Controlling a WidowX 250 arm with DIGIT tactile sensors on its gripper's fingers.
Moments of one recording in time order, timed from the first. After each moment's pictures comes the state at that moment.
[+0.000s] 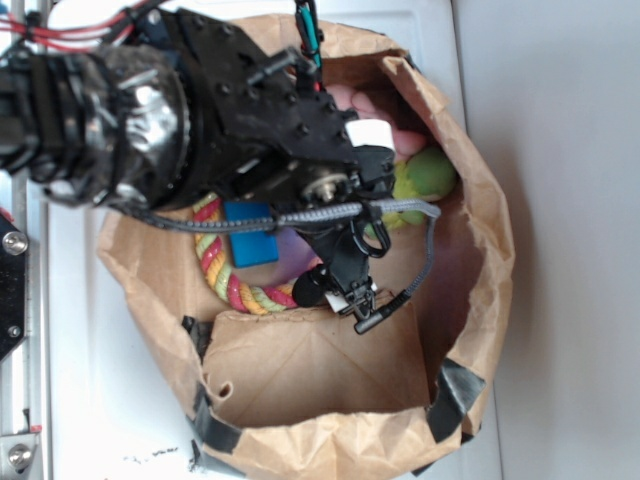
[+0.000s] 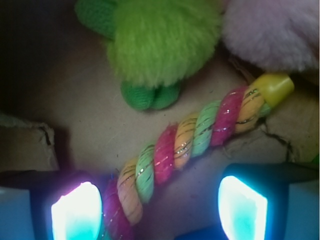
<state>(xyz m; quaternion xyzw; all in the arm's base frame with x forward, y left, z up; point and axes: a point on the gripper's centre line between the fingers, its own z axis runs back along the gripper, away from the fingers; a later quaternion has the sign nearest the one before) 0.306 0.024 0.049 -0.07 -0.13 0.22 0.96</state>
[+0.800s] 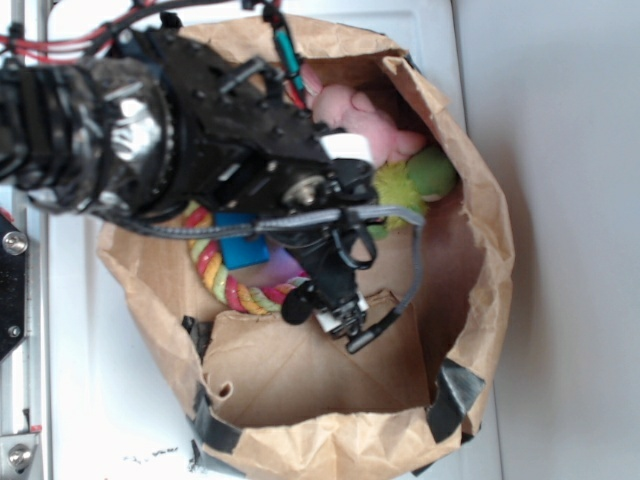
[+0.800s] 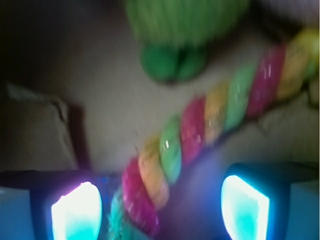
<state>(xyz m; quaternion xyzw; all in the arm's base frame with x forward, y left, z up) 0.295 0.019 0.037 -0.12 -0.13 0.26 0.95</state>
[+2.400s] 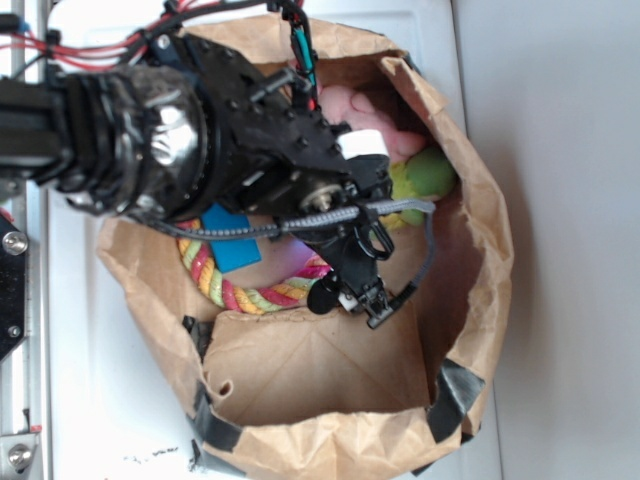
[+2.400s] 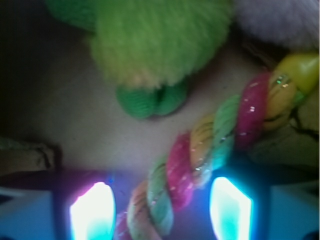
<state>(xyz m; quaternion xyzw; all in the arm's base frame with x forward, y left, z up) 0.311 0.016 0.033 -0.10 -0.14 0.28 0.94</state>
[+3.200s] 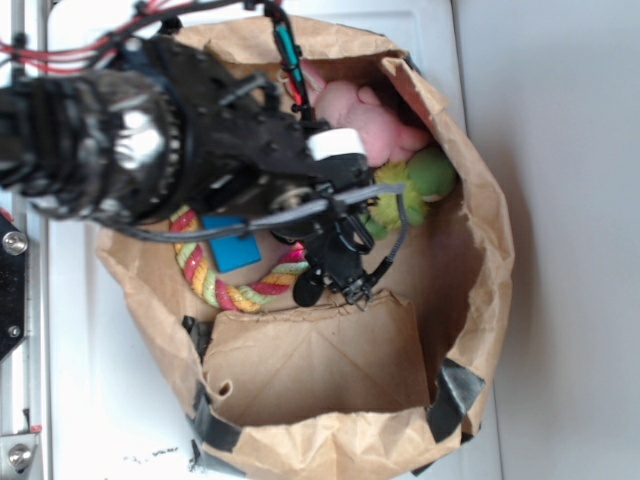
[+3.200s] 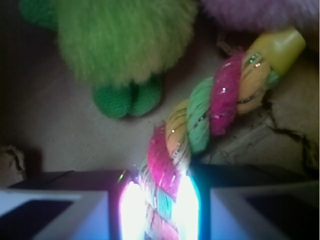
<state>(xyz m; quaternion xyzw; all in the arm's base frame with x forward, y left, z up) 0.298 0.016 0.031 -0.09 -0.15 0.27 0.94</state>
